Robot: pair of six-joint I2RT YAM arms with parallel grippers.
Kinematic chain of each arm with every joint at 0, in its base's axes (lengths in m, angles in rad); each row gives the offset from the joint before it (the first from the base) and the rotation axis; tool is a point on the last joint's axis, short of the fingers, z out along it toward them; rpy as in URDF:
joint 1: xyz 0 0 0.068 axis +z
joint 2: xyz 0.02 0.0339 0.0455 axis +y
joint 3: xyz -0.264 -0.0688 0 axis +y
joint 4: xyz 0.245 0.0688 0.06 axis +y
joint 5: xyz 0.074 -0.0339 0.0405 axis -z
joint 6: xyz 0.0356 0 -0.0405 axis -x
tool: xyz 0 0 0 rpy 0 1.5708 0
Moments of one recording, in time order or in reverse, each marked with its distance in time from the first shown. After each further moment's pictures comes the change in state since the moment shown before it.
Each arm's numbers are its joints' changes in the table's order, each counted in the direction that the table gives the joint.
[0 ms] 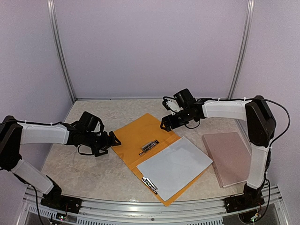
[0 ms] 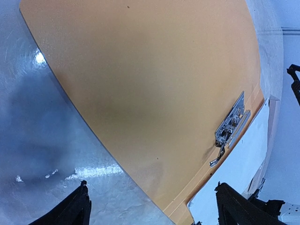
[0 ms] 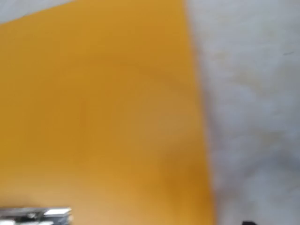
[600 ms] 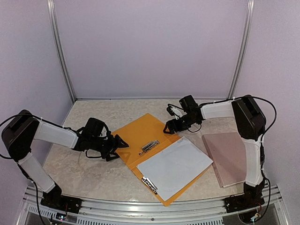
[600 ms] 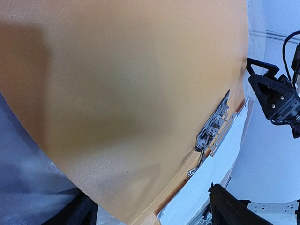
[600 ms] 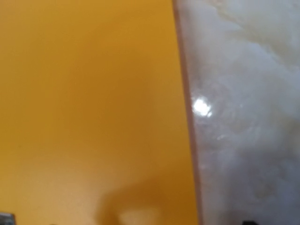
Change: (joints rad) left arm -0.033 0.149 0.054 -0.286 0.140 0.226; right arm -0.116 0.182 -0.029 -0.056 -0.213 0.013
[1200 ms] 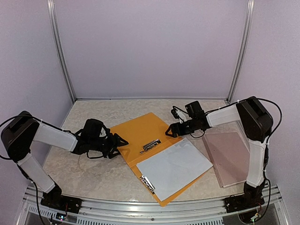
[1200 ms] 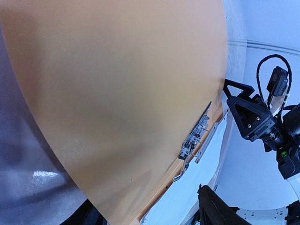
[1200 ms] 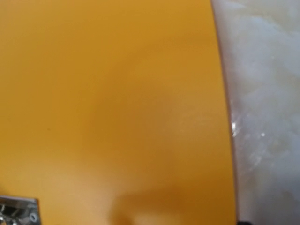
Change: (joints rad) left arm -0.013 -0.007 0.055 -0.183 -0.035 0.083; right arm -0.008 -0.101 0.252 -0.270 -0.064 -0.088
